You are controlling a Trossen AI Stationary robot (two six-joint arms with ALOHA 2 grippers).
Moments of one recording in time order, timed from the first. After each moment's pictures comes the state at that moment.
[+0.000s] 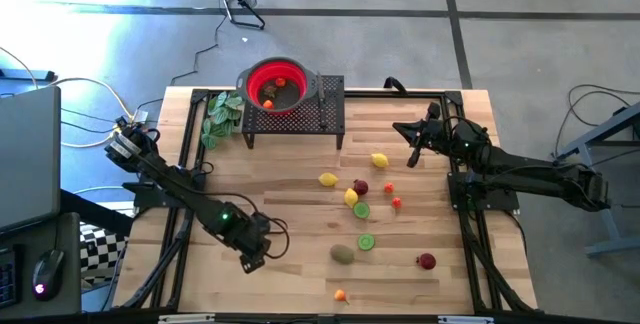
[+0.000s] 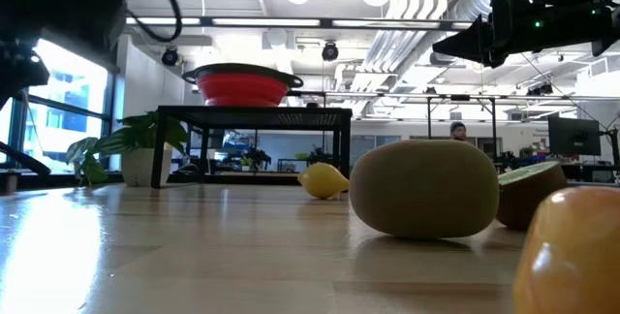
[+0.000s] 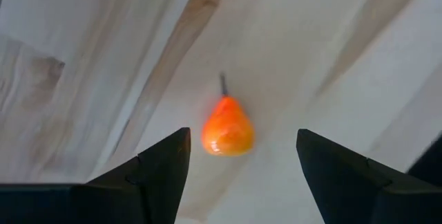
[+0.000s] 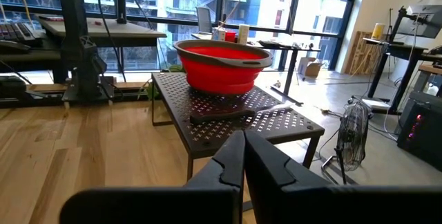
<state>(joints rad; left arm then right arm) -0.60 1.54 0.99 -0.76 0.05 -1.16 -0.43 0.60 0.23 0.39 0.00 -0.10</state>
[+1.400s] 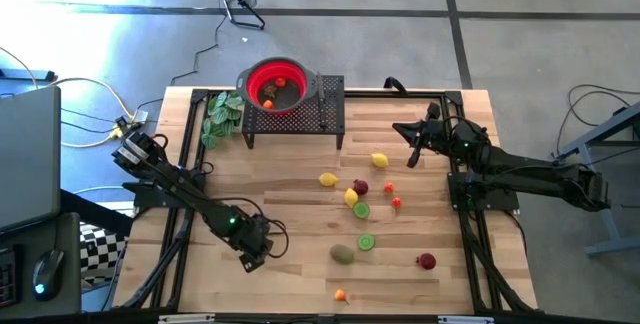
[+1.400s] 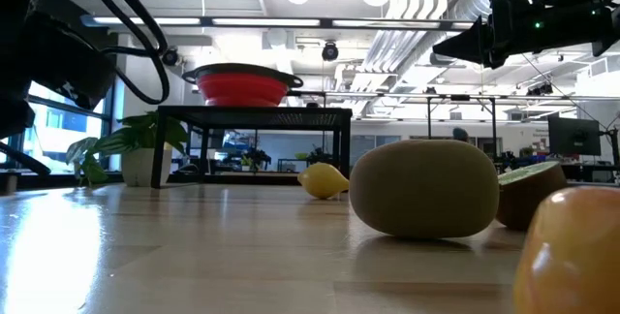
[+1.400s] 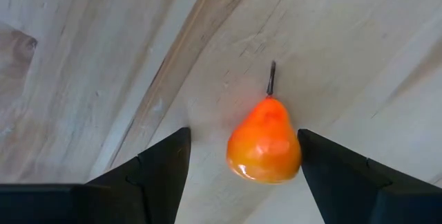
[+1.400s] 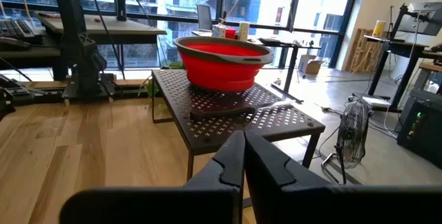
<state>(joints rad) -0.60 1.63 0.90 -0.65 0.11 -1.18 -0.43 0.60 0.23 0.38 0.00 -0.10</state>
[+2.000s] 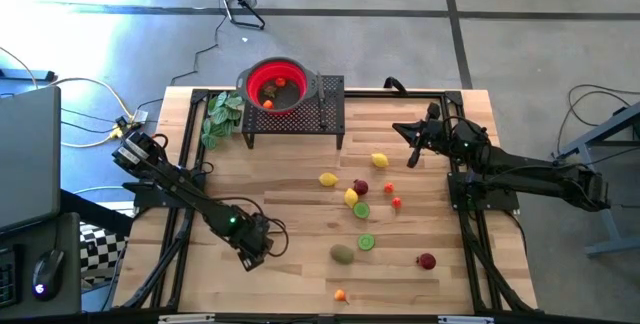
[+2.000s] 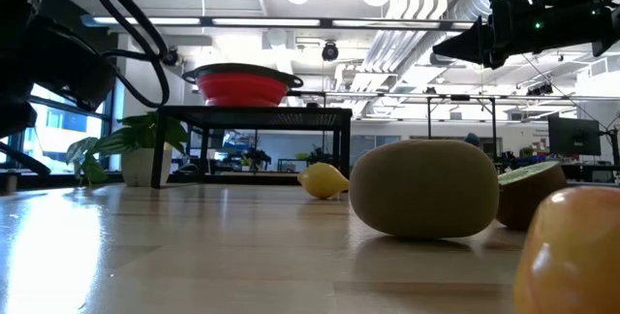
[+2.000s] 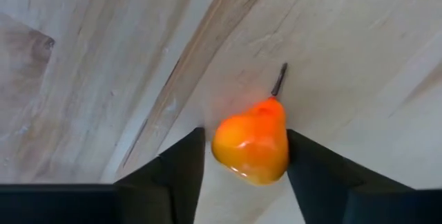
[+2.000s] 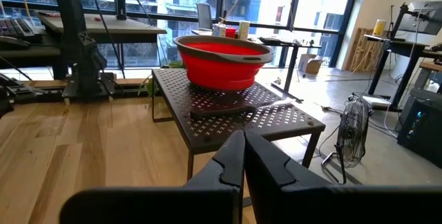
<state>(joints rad) -0.60 1.63 0.90 -0.67 0.12 -1.18 -0.43 0.60 0.23 0.38 0.00 -0.10</state>
